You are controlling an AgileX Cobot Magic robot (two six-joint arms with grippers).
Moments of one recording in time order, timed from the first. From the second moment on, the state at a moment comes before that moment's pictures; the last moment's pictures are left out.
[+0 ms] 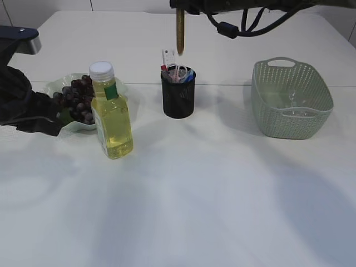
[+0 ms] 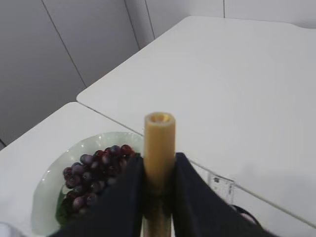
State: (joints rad) left arm -0.30 1.48 -1.01 -0.08 0.67 0.02; right arm 0.30 2.01 -1.76 1.23 0.41 -1.15
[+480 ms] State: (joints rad) left arm -0.21 1.60 -1.01 -0.06 0.70 0.01; right arm 0.29 2.24 -1.93 1.28 0.41 -1.29
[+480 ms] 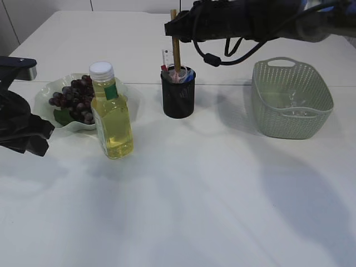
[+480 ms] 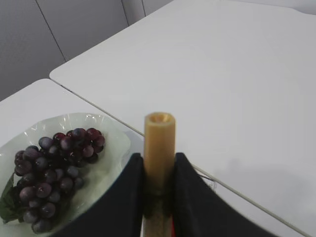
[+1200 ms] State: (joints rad) left arm -0.21 1.61 -1.01 -0.06 0.72 0.01; right arm 0.29 2.33 -1.93 1.79 0.38 -1.88
